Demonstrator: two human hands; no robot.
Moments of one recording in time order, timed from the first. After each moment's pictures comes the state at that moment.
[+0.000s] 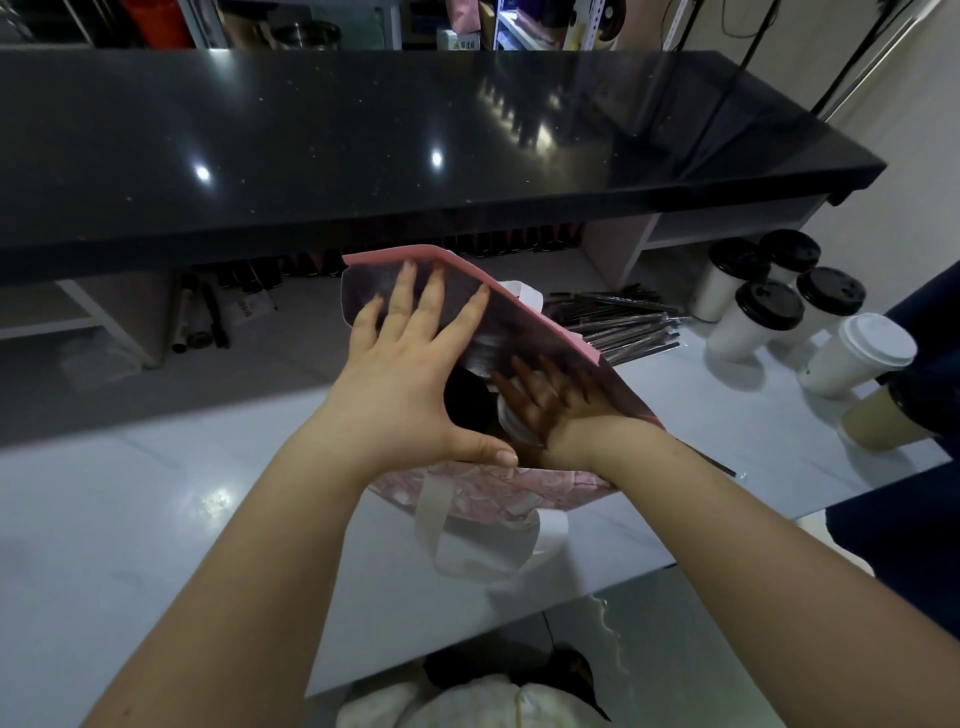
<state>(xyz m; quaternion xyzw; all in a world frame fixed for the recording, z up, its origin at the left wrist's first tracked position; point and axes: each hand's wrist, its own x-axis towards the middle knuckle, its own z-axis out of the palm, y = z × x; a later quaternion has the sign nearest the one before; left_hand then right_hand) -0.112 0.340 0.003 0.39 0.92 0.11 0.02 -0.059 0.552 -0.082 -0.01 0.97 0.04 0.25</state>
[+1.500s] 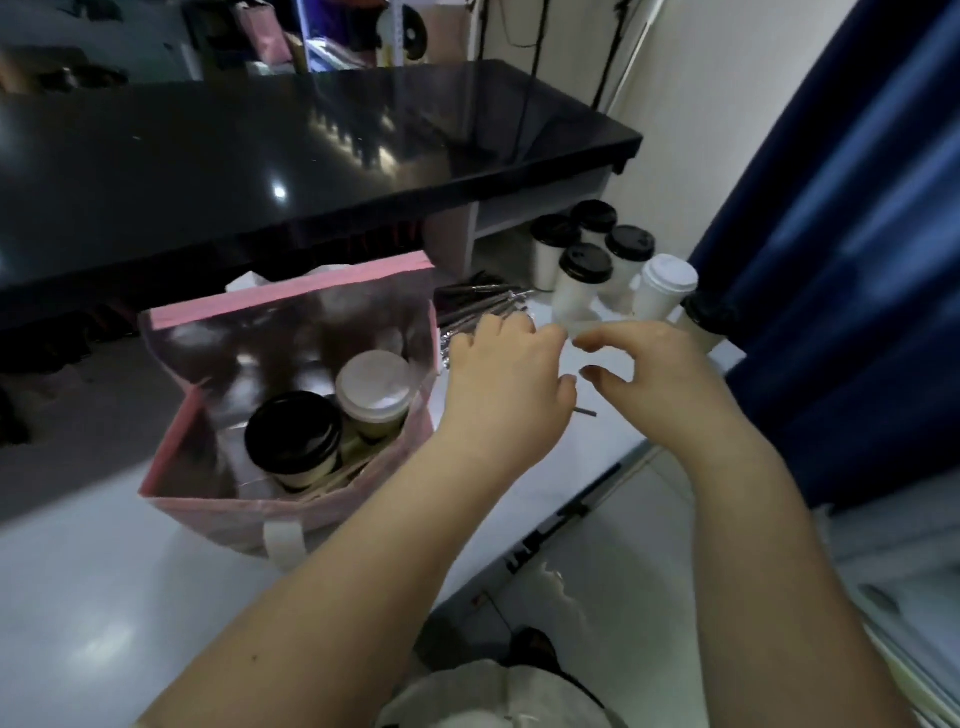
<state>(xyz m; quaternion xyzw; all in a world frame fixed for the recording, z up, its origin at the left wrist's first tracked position) 0.000 0.495 0.016 0.49 0.85 0.21 -0.03 0.106 0.618 0.022 0.29 0.93 -0.19 -0.15</state>
